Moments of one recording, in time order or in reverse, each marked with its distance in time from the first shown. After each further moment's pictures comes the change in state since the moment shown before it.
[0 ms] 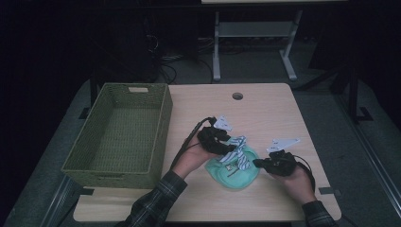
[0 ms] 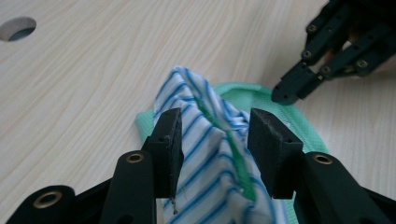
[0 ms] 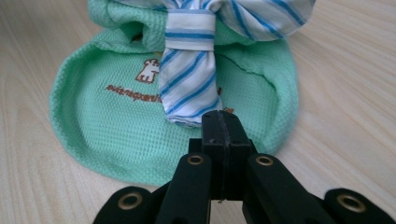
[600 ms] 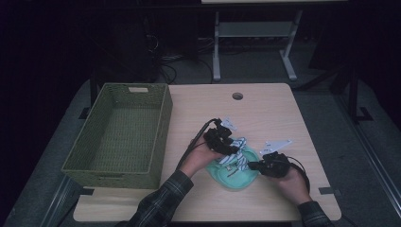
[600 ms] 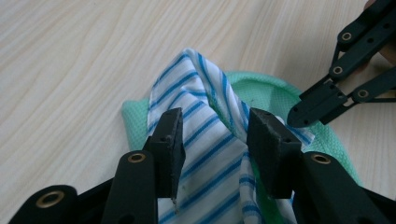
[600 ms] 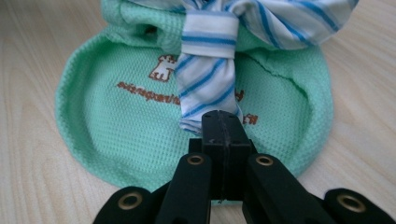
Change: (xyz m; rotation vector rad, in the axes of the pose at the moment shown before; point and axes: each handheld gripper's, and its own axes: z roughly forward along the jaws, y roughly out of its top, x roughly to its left) left arm 0.007 -0.004 0.031 0.078 -0.035 -0.064; right arm 0.009 0.004 0.014 0.033 0.025 -0.026
